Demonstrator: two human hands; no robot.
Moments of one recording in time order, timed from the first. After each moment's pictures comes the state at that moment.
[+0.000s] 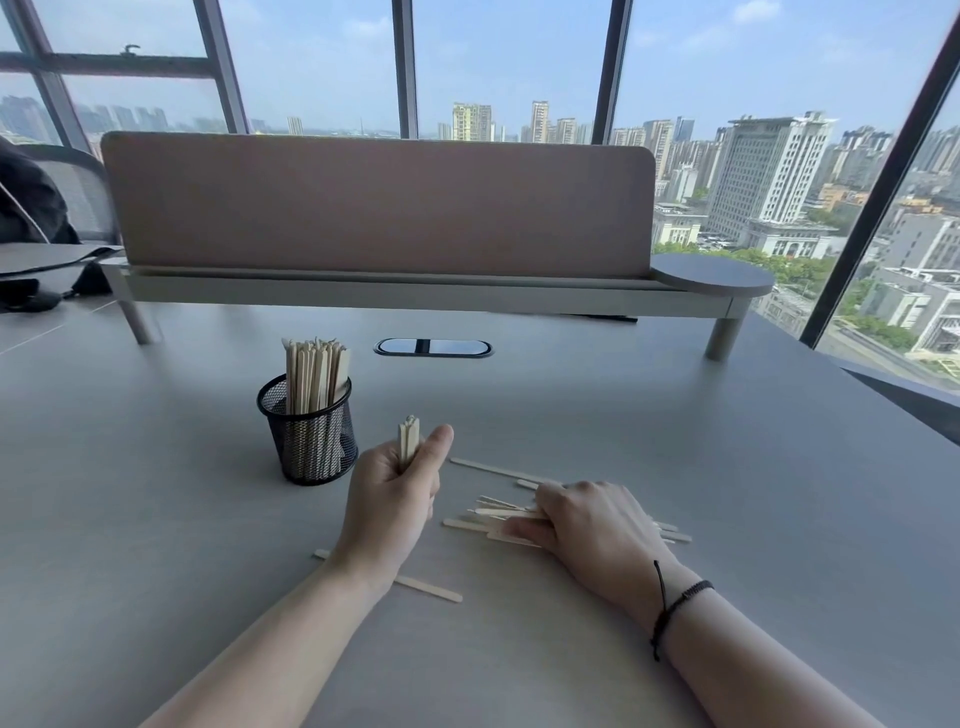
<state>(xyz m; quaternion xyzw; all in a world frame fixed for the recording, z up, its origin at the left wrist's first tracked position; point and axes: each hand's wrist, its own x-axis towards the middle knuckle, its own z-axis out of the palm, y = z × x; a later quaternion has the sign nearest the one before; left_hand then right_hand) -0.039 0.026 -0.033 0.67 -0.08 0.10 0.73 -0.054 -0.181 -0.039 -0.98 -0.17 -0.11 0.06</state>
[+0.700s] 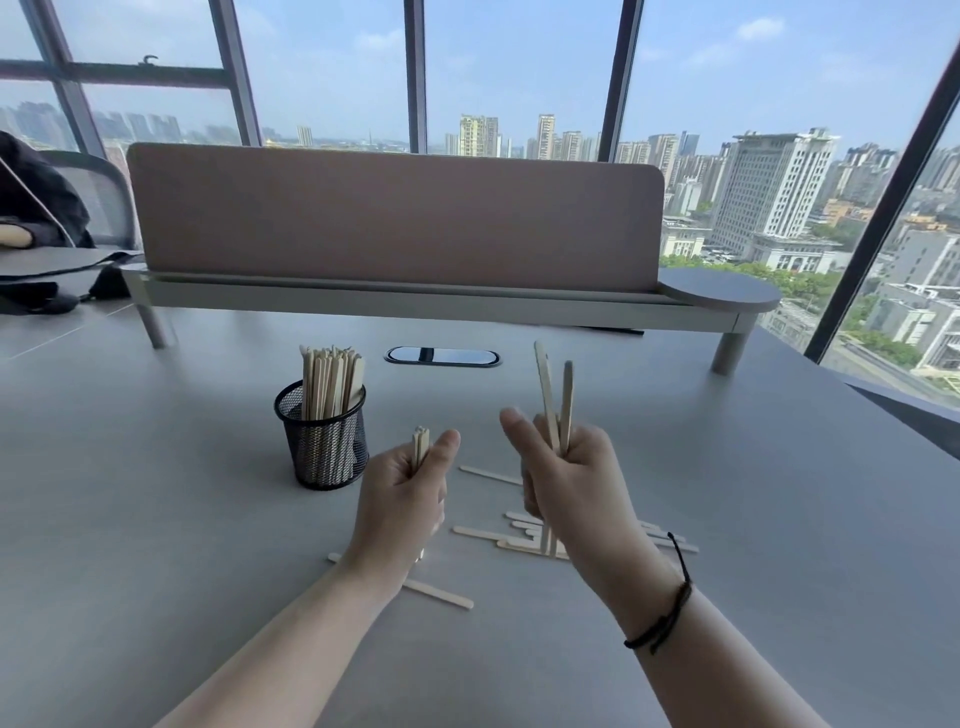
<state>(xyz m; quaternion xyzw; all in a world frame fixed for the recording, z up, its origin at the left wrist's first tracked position) -0.042 0.026 -0.026 0.66 -0.05 0.10 0.74 -0.069 -0.125 0.018 -0.73 -0.10 -0.15 0.66</state>
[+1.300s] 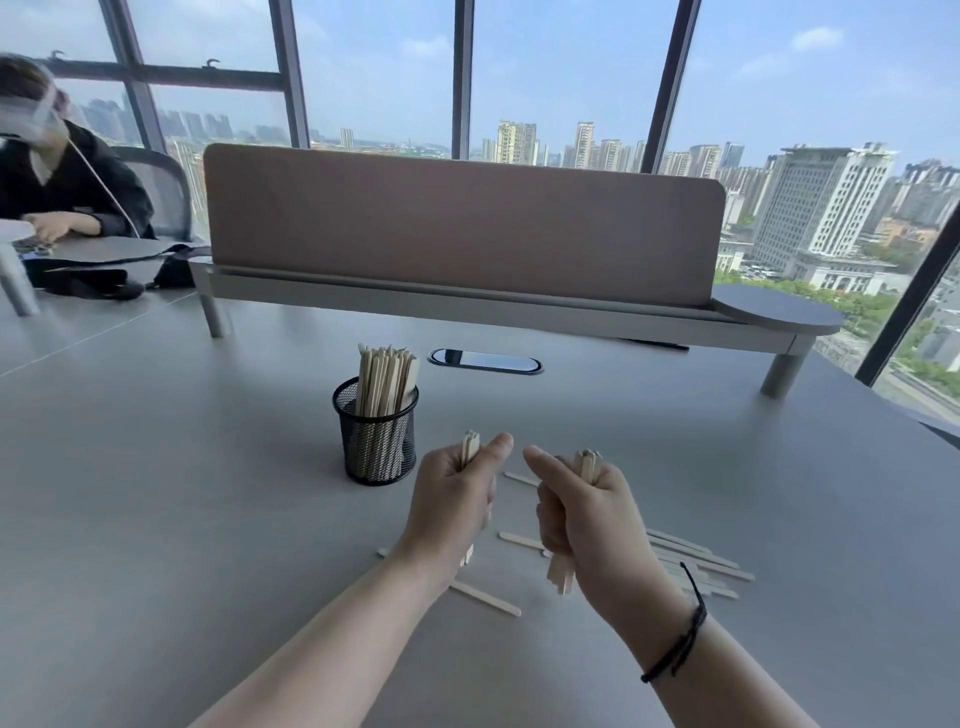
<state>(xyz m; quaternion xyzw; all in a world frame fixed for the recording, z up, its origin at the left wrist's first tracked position) -0.041 0.030 -0.018 0.66 -0.02 0.07 0.75 -0.063 -0.101 -0.003 -0.66 -0.05 -0.03 0.75</state>
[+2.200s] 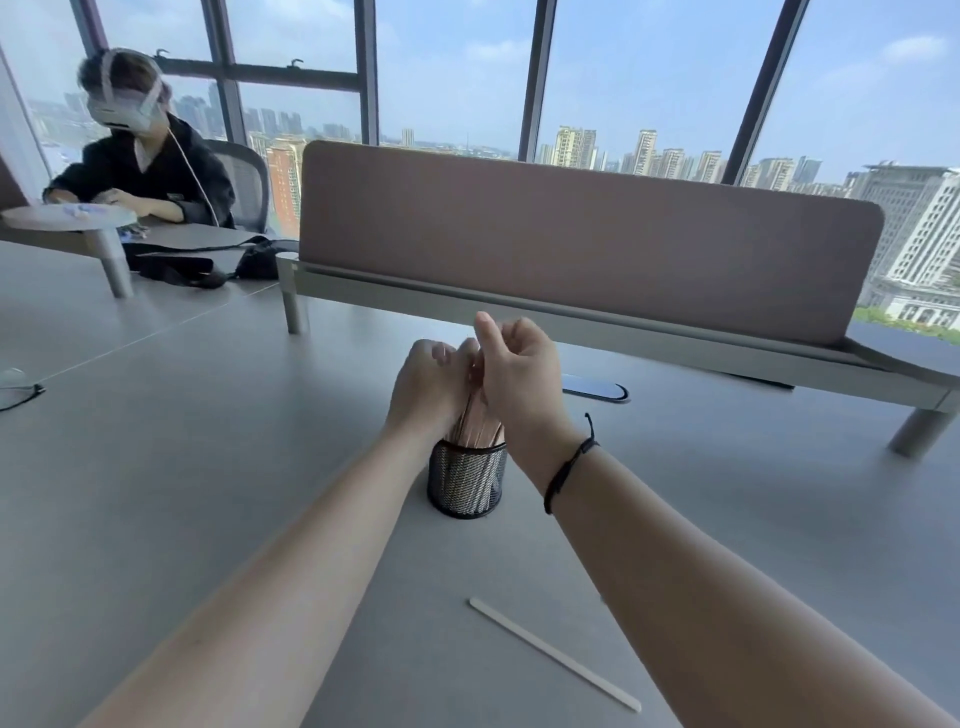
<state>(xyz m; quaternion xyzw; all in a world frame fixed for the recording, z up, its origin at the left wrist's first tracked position) 0.062 0.150 0.044 0.79 0.11 0.18 0.58 0.071 0.063 0.057 -0.69 -0.08 -0.13 0.70</state>
